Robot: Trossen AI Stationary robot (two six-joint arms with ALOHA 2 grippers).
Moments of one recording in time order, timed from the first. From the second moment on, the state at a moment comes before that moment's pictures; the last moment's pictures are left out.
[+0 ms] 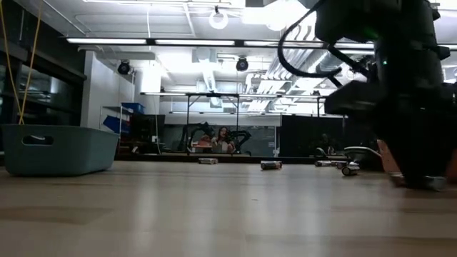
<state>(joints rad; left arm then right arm) 0.18 0.85 0.97 0.04 -0.02 -0.43 0.35 1.77 0.96 -0.65 -0.12 1.71</state>
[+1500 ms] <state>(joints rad) 0.18 0.79 0.97 0.11 -0.10 -0.34 -0.20 2.39 2.31 -1.08 -0.13 0.14</state>
